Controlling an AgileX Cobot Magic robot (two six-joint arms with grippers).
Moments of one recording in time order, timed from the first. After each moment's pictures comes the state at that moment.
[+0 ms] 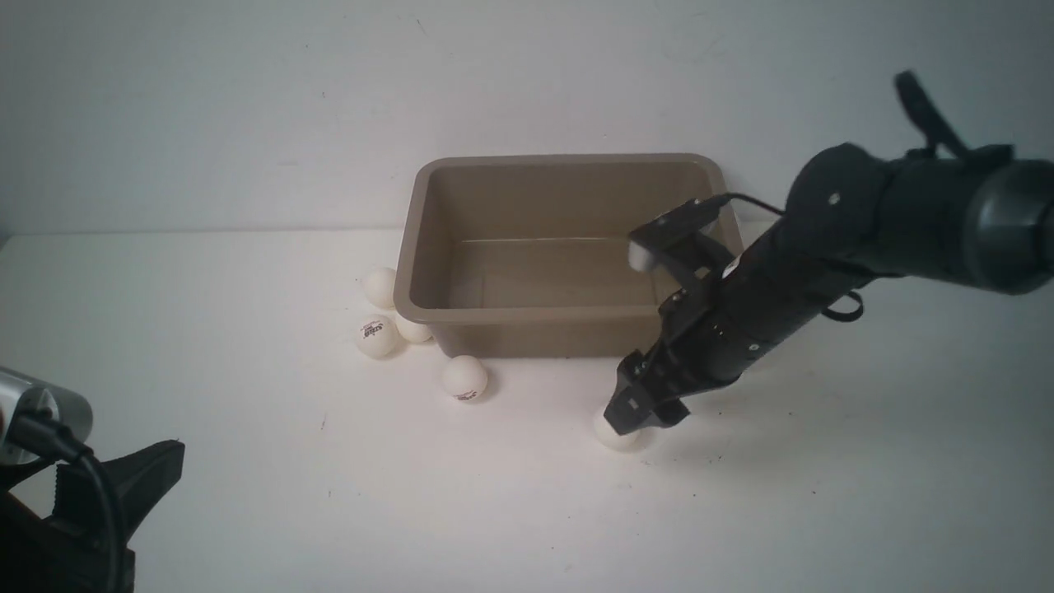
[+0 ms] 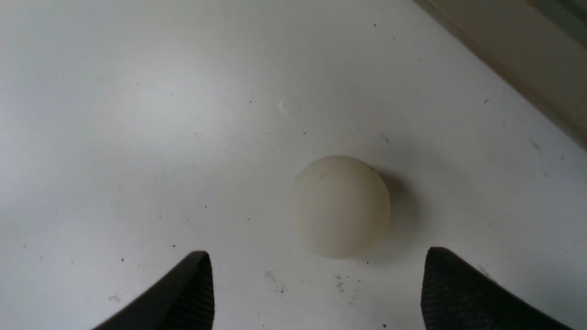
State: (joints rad) right arm 0.42 1.93 -1.33 0.52 0.85 -0.69; left arm -0.06 0.57 -0.52 -0.43 0.60 0.49
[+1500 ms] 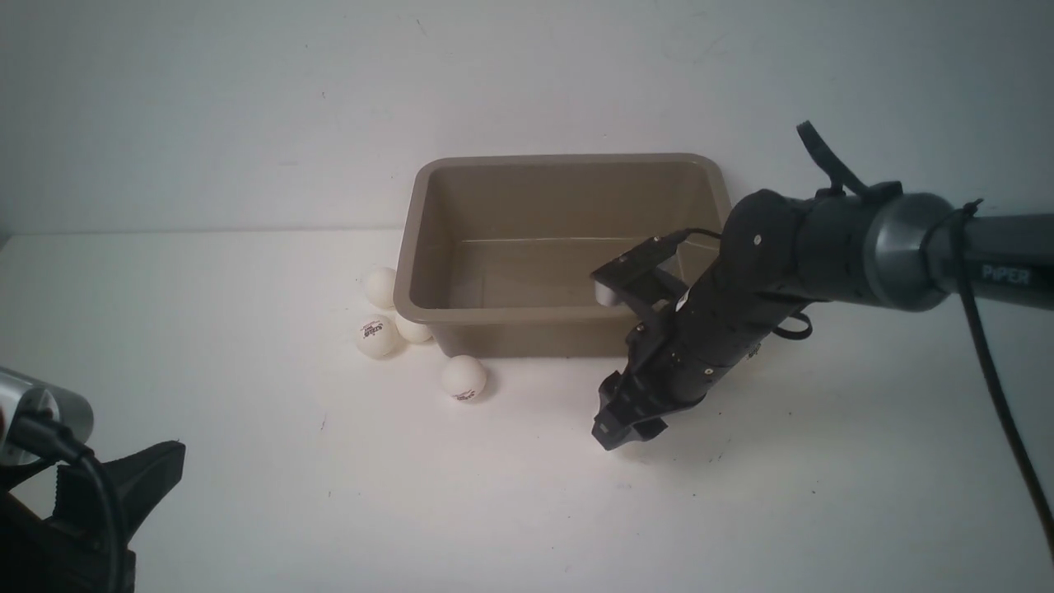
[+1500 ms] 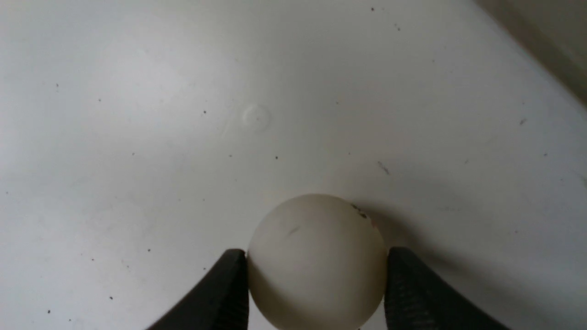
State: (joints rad) right arm 0.45 2.06 -1.39 0.47 0.81 -0.66; left arm -0.06 0.57 -0.52 -0.43 0.60 0.49
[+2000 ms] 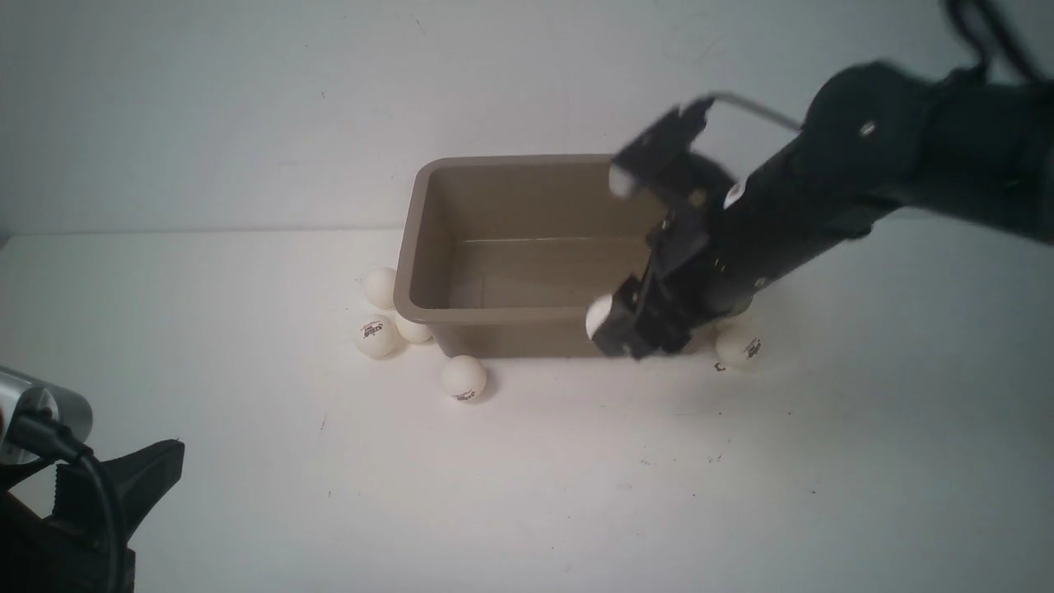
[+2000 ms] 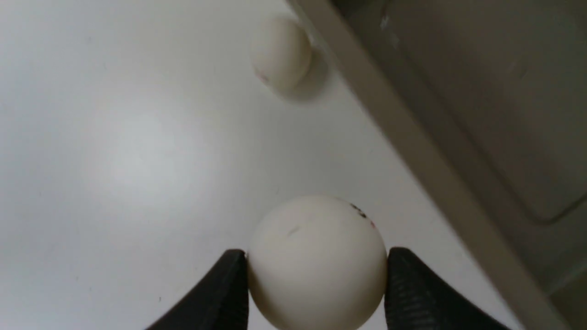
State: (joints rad) right arm 0.46 1.73 -1.39 0.46 0.84 -0.74; left arm -0.06 0.57 -0.52 -0.43 0.59 0.49
